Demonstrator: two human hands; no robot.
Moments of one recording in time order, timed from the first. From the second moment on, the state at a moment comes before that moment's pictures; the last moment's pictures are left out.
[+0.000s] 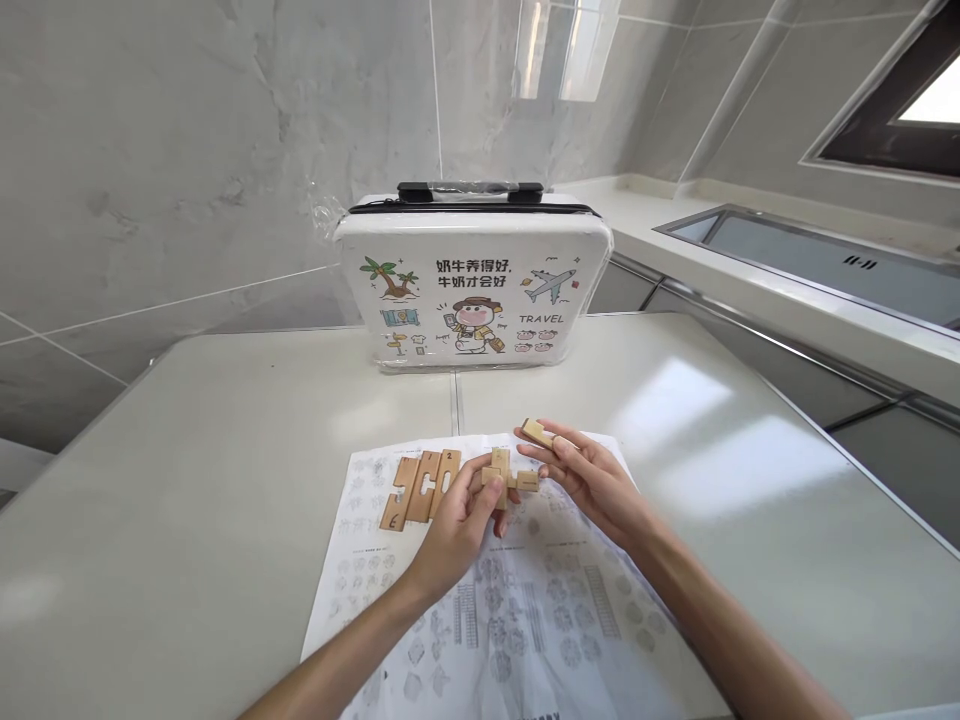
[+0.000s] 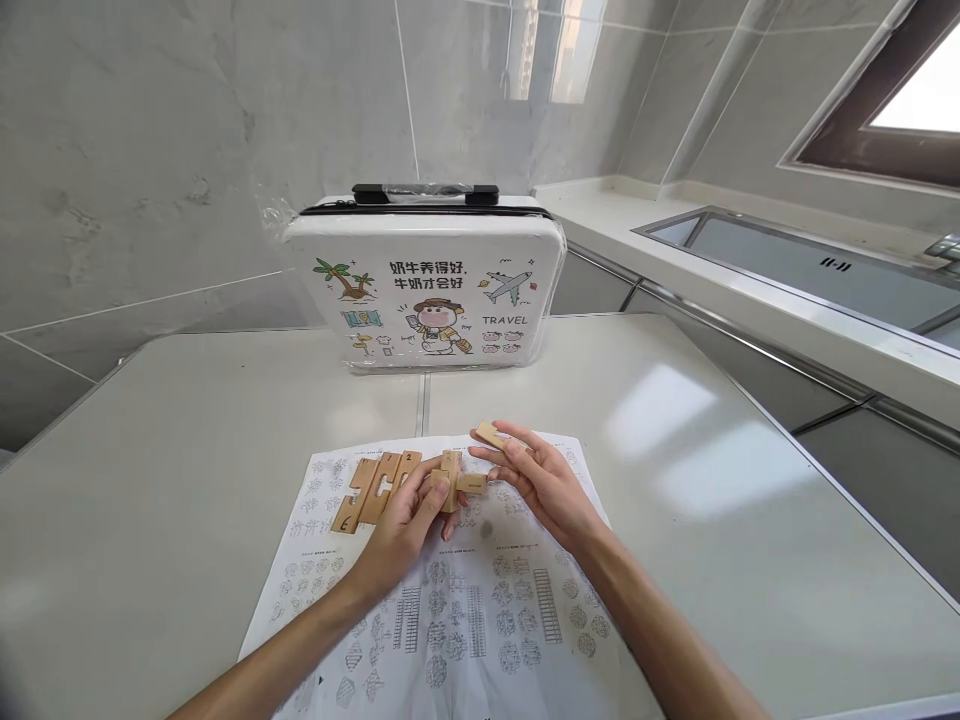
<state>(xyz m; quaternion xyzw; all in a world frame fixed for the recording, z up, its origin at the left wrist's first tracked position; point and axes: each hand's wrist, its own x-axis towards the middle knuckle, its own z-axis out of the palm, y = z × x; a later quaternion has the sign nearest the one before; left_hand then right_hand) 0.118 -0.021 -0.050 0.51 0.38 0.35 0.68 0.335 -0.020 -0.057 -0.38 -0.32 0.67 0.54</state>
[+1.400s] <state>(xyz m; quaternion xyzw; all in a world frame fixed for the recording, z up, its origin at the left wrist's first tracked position) 0.112 -0.019 -0.047 0.44 0.28 0.27 0.81 0.310 -0.038 -0.065 -0.38 -0.46 0.70 0.40</state>
